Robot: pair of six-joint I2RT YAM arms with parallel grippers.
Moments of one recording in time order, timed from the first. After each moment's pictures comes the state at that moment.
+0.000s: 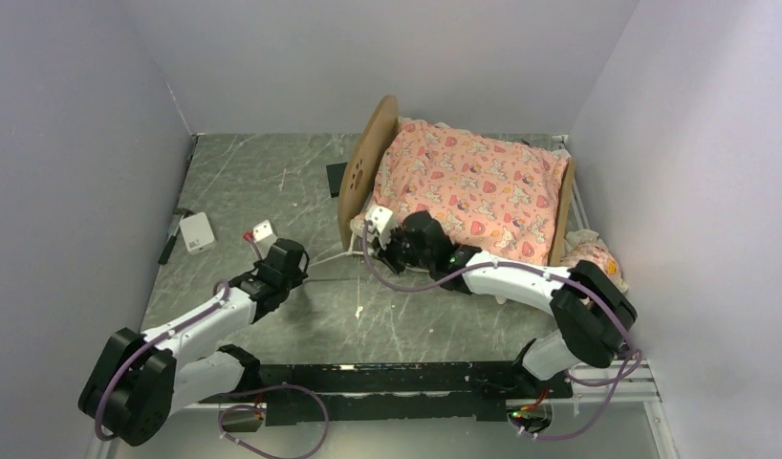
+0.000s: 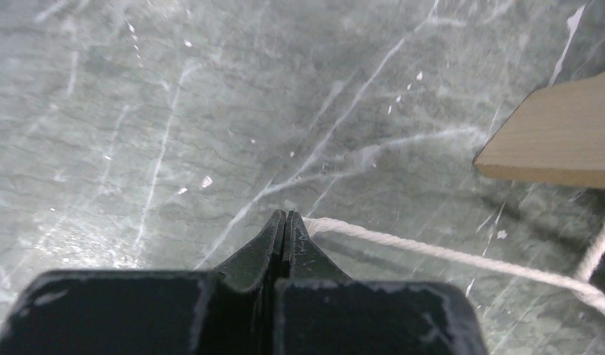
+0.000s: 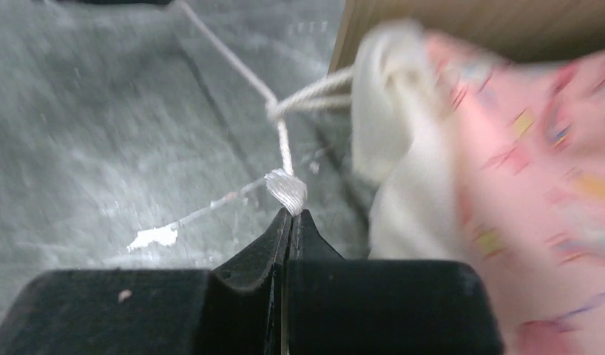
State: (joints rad) left arm -0.51 1.10 0.43 -0.17 -0.48 -0.88; right arm 0.84 1.49 0.78 0.20 -0.19 -0.18
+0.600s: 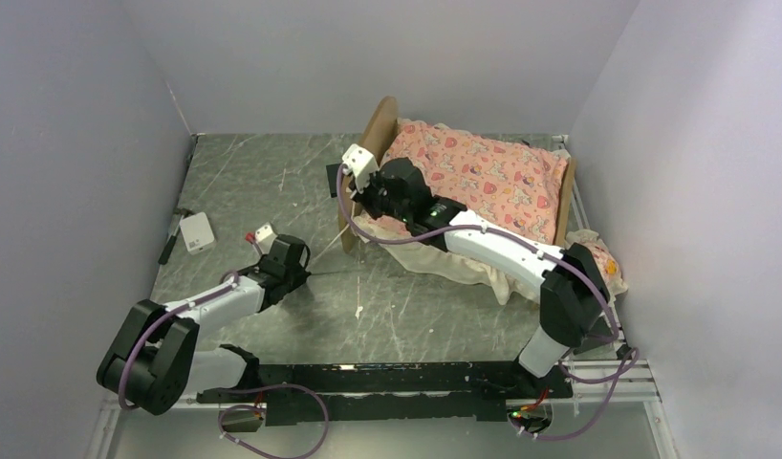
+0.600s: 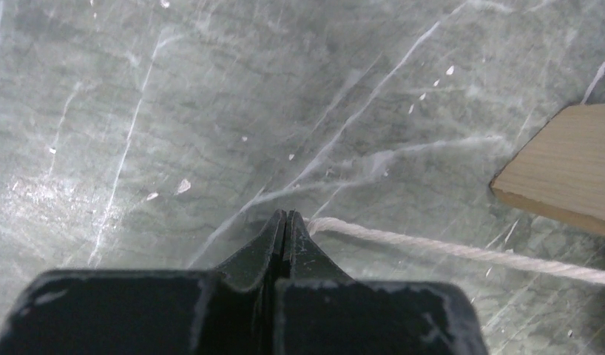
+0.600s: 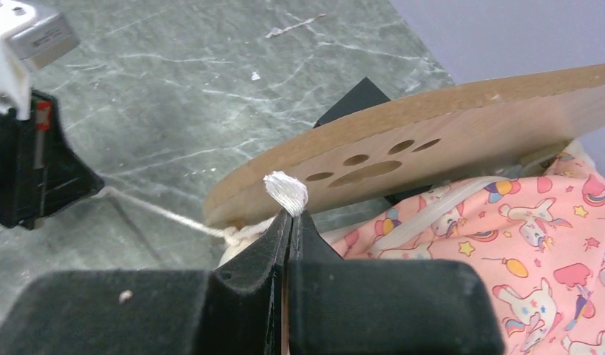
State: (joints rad) left arm -0.43 1.24 0.46 -0.11 -0.37 -0.94; right arm 0.83 1.63 1.30 -0.01 -0.01 -0.26
